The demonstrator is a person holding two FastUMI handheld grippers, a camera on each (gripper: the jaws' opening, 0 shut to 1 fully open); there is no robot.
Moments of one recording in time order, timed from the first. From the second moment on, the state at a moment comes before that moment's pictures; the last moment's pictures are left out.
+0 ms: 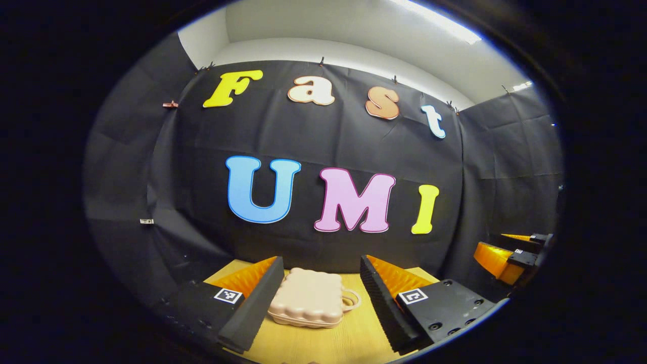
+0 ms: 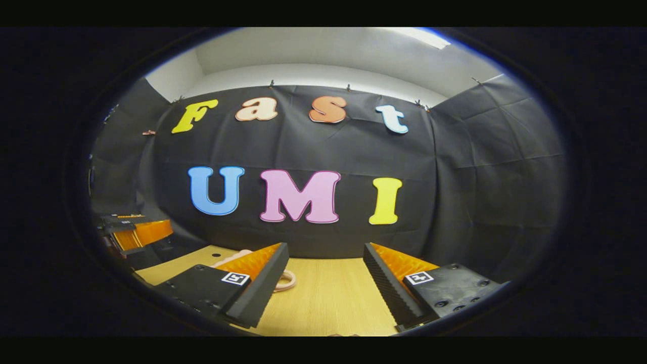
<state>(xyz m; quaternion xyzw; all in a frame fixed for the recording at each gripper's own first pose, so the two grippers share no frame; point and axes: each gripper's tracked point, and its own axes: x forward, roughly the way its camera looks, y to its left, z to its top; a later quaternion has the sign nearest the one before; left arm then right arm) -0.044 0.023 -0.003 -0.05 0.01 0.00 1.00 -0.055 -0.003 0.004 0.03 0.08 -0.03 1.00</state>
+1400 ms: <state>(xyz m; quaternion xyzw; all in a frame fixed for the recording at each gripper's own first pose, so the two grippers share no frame) -0.045 0.037 0.011 -0.01 -0.02 0.00 1.00 -0.055 -0.026 0.023 0.03 0.04 -0.07 1.00</state>
